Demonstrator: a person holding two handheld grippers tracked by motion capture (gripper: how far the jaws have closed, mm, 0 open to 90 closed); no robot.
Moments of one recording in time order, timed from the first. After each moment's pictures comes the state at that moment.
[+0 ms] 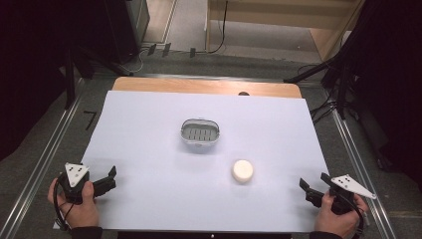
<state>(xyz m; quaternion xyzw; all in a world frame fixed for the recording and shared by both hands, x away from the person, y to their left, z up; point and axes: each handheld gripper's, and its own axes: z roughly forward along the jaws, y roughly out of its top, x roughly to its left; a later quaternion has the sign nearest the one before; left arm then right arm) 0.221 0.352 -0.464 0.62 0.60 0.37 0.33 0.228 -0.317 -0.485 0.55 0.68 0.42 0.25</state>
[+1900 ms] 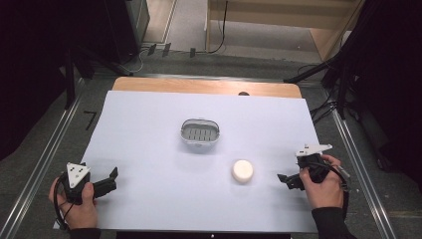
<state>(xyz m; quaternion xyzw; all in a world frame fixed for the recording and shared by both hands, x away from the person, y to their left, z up) 0.220 0.351 -0.464 0.64 0.58 0.36 0.35 0.302 -0.258 -0.438 0.41 0.86 0.29 0.12</state>
